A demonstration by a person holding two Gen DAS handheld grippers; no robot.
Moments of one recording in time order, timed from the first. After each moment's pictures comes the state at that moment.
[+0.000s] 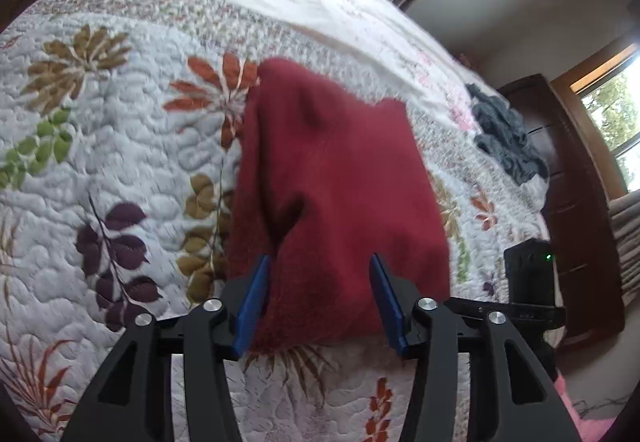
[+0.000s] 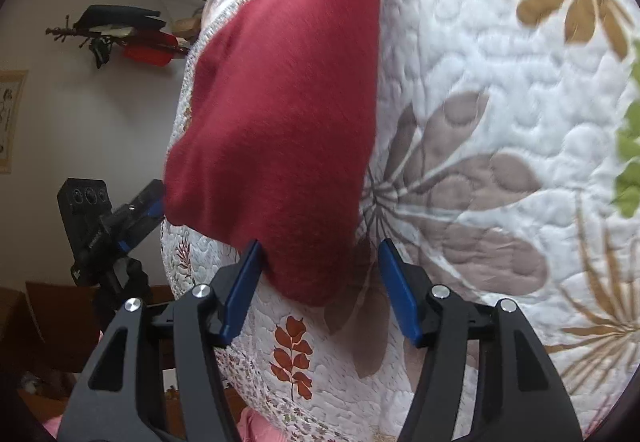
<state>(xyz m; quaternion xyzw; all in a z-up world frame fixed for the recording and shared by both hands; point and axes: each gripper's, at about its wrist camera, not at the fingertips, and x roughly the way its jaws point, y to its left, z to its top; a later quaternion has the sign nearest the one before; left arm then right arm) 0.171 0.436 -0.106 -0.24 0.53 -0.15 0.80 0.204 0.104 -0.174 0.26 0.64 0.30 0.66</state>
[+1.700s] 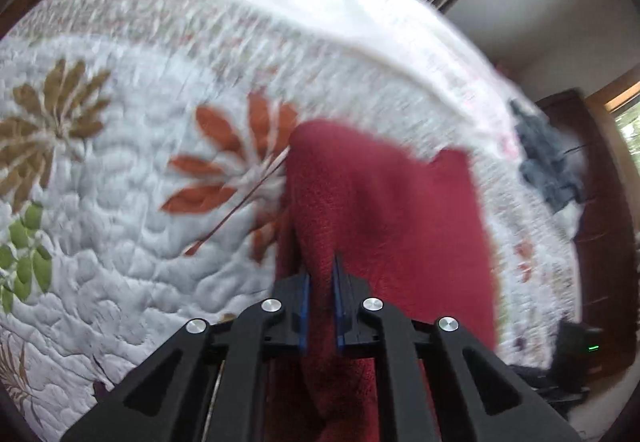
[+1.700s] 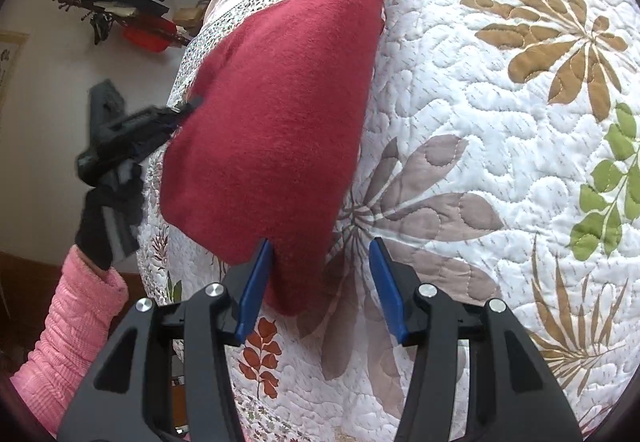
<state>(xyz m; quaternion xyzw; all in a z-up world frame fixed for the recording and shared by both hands) 0.275 0.458 -0.138 -0.23 0.55 -0.09 0.80 0.212 0.087 -0.157 0.19 0.62 0.30 0.70</state>
